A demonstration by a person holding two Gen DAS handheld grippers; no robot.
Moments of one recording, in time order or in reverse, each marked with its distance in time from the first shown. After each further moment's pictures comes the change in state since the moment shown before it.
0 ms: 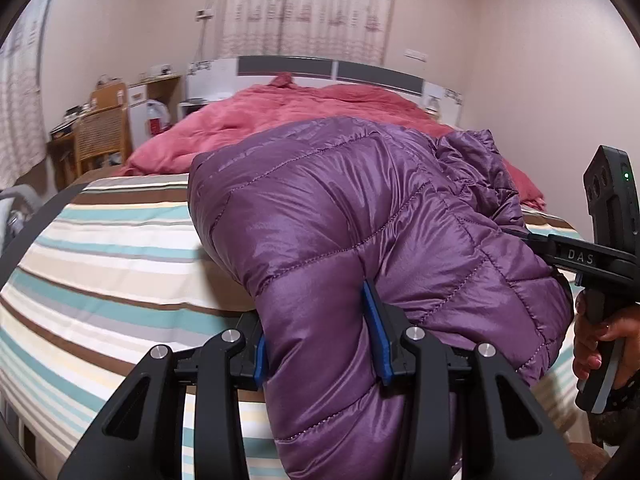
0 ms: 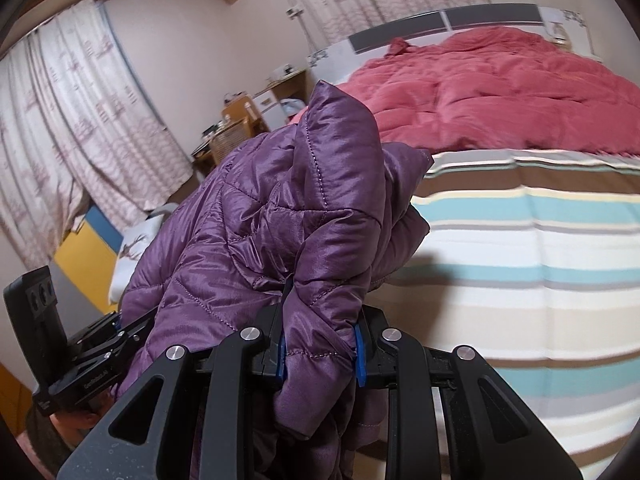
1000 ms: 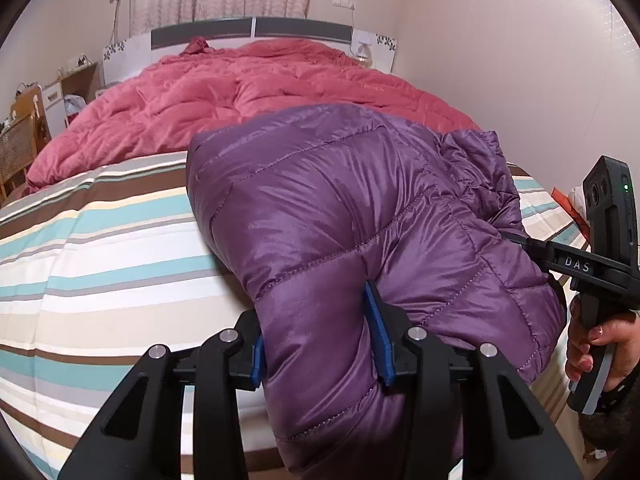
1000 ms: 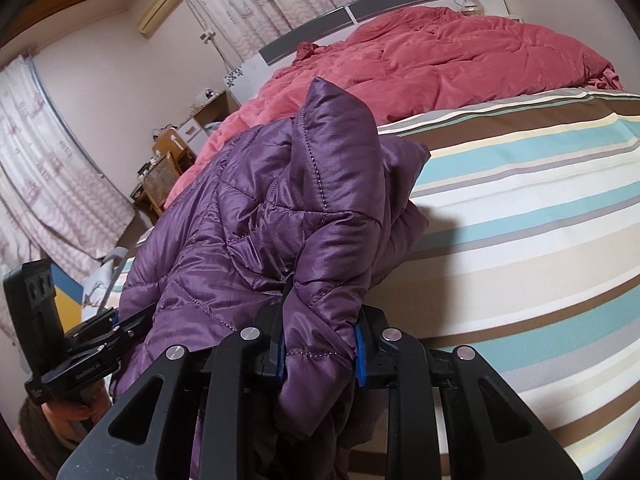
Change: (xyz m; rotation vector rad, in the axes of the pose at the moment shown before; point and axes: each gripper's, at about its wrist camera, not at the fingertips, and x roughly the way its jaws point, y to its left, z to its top) left arm 0.077 -0.154 0.017 0.154 0.163 -0.213; right arm -0.077 -0.132 -0.029 0.228 -0.041 -0.177
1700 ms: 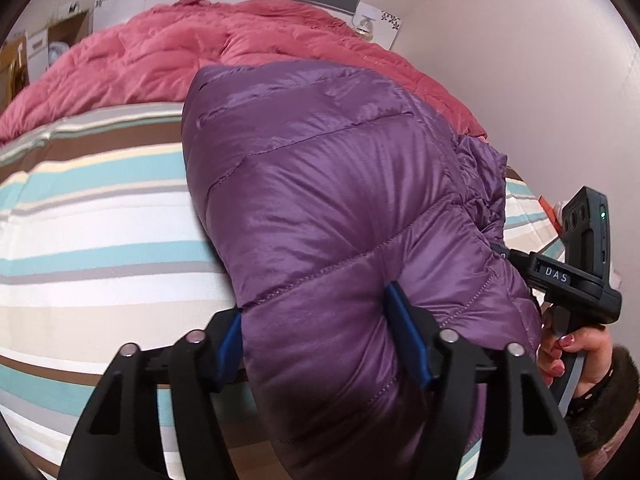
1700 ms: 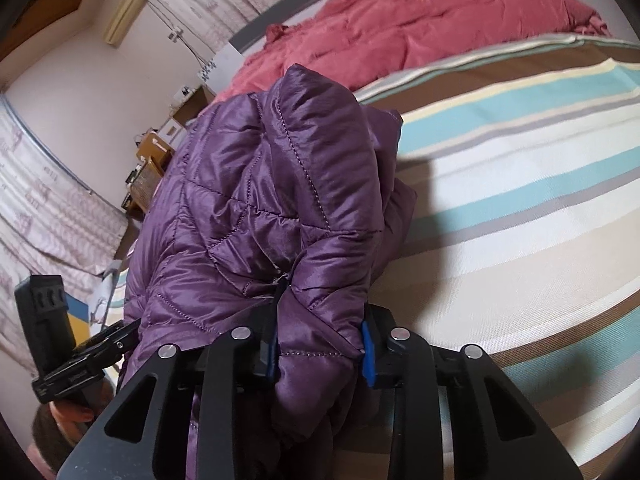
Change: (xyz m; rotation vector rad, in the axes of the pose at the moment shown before) left arm 0.060 0.006 0.018 -0.097 0.130 -0.113; right arm 0.031 -0.046 0.010 0.120 0.074 -0.005
